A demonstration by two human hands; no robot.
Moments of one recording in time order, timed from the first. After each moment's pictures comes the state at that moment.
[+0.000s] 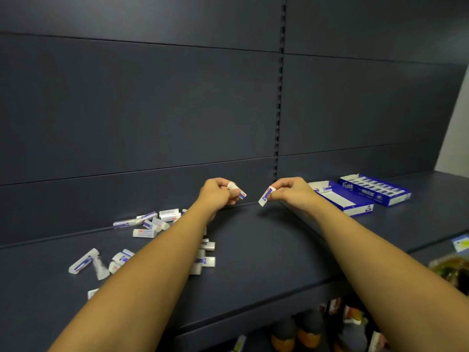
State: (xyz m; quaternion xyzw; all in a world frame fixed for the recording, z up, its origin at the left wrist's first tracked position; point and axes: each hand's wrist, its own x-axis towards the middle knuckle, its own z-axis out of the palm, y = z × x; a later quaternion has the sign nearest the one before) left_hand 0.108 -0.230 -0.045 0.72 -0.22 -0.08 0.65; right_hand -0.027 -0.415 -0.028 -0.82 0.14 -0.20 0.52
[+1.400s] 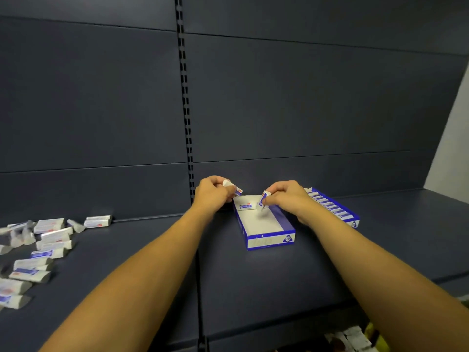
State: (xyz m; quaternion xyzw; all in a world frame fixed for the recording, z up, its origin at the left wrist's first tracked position) left_hand 0.078 -0.524 -0.055 0.74 -0.14 0.01 0.66; right_hand -0.024 -0.707 -0.038 -0.86 0.14 -0.16 0.47
